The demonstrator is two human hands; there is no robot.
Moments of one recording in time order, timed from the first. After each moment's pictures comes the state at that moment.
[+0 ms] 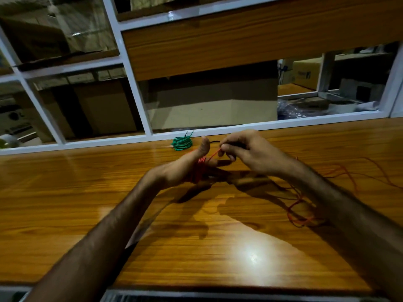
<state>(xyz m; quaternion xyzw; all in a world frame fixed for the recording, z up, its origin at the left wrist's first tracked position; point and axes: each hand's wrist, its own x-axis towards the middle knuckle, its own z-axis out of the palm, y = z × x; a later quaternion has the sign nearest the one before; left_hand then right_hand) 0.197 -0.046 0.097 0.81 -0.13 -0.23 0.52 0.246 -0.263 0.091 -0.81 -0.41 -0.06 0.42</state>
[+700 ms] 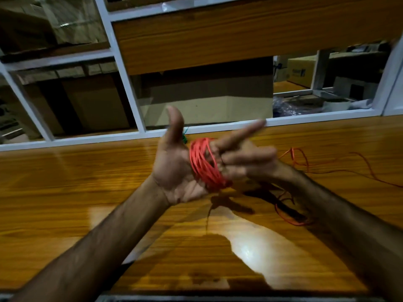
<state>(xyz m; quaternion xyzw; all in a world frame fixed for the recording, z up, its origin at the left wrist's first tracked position) 0.156 -0.090 0.108 0.26 -0.33 -0.43 0.80 0.248 -0.257 0.065 -0.77 -0.45 -0.03 0.46</state>
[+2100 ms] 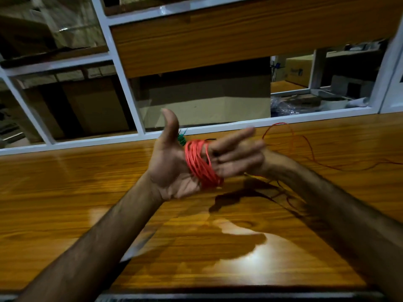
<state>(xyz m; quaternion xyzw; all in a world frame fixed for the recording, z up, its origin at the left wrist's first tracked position) 0.163 -0.080 0.108 0.41 -0.29 -0.37 0.78 0.226 -0.230 0.075 -0.86 -0.11 -0.08 0.49</state>
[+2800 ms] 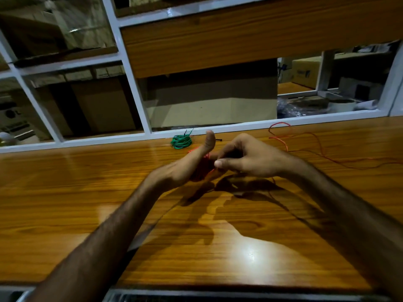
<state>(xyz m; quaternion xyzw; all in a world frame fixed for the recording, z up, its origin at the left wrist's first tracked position) 0.194 -0.057 0.094 0.86 -0.13 -0.14 0.48 0.229 -0.262 0.103 -0.82 -0.43 0.06 0.38</state>
